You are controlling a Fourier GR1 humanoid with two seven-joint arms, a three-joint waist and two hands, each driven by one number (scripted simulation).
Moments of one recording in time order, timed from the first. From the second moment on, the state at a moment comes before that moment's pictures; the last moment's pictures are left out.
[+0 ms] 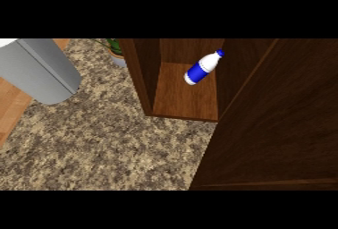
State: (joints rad) left arm 0.56 0.99 -0.09 -1.90 0.99 -0.11 -0.68; right arm -0.05 -0.30 0.46 -2.30 -0.62 0.30 0.45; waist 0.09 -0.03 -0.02
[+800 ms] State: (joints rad) left arm 0.66 1.03 0.05 -1.83 1.04 -0.30 -0.73; right arm -0.72 -0.02 0.61 -1.96 -0.70 0.01 0.69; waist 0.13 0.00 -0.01
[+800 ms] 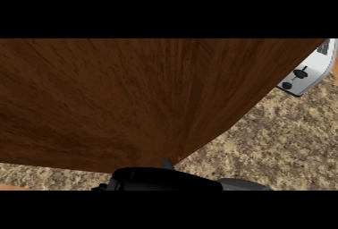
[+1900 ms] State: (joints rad) left arm 0.90 0.87 0.32 -1.83 1.02 -0.48 -0.67; right arm -0.91 -0.06 0.35 -1.33 -0.94 0.21 0.57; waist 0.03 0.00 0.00
